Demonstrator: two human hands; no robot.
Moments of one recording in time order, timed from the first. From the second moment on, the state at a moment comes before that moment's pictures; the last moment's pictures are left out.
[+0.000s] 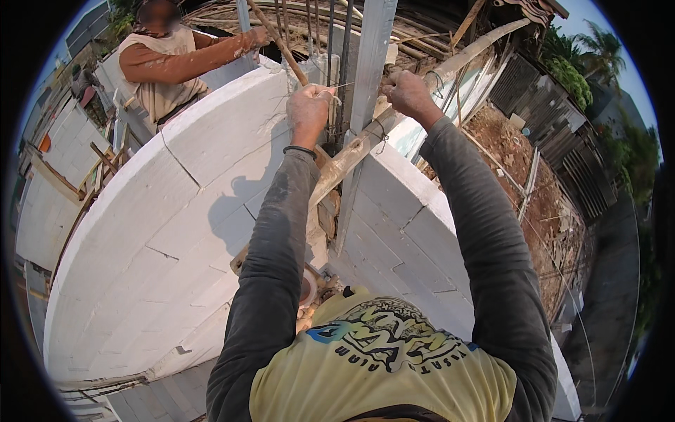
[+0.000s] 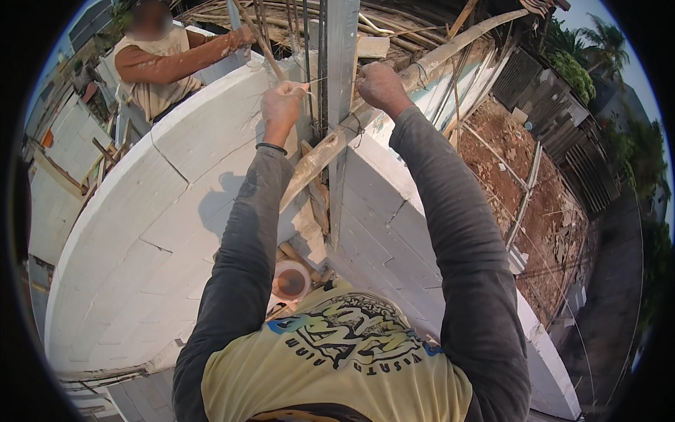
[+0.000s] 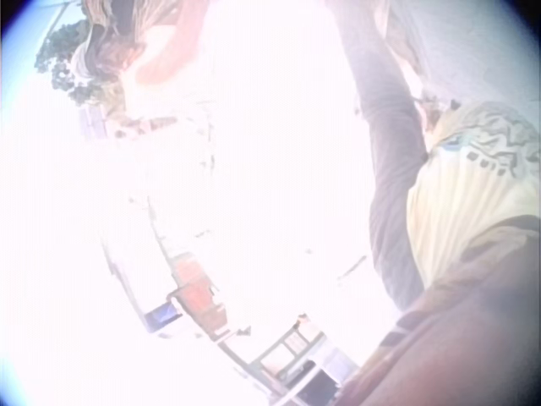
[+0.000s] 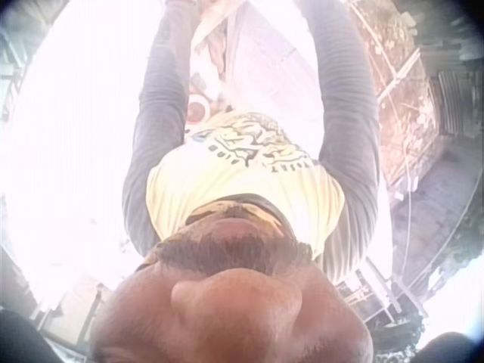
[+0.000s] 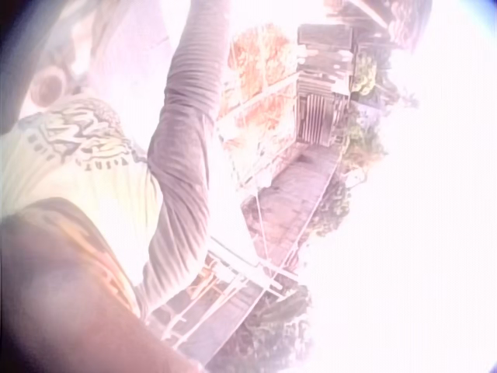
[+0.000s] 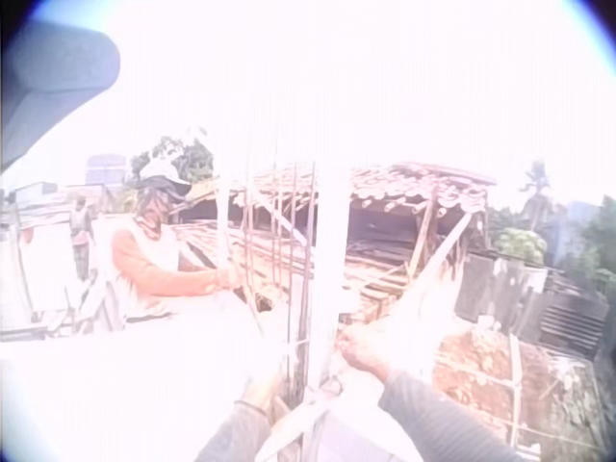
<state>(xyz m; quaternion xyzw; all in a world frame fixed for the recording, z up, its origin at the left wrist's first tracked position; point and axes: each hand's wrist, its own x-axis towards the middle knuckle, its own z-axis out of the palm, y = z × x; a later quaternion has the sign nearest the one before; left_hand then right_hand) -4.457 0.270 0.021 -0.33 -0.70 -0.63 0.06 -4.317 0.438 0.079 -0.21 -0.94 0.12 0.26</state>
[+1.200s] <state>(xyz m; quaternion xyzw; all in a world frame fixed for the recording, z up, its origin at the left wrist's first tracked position) -4.380 0.259 0.016 -0.30 -0.59 -0.75 -0.05 -4.232 0.399 0.090 -0.23 -0.93 0.03 0.27</state>
